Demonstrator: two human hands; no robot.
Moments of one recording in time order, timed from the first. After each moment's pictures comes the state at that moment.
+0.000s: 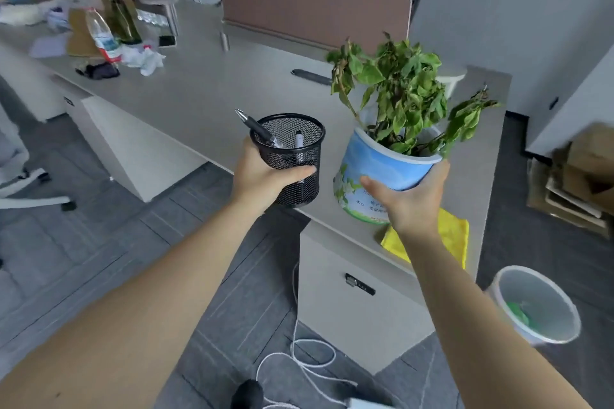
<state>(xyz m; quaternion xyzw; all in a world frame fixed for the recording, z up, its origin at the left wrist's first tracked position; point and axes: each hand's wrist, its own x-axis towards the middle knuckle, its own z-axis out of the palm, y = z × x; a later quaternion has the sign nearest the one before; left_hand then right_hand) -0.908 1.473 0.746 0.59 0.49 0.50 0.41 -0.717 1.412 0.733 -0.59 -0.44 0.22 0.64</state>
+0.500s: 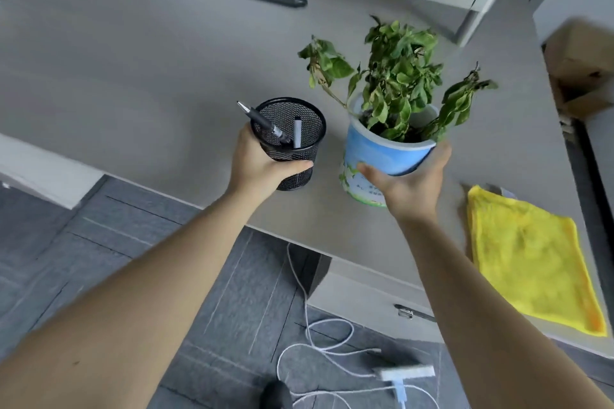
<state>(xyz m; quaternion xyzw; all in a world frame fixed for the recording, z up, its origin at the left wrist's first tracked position) -0.906 1.713 0.618 0.67 0.46 0.38 0.44 -0.737 1.608 0.616 -0.71 -0.35 0.16 0.59</state>
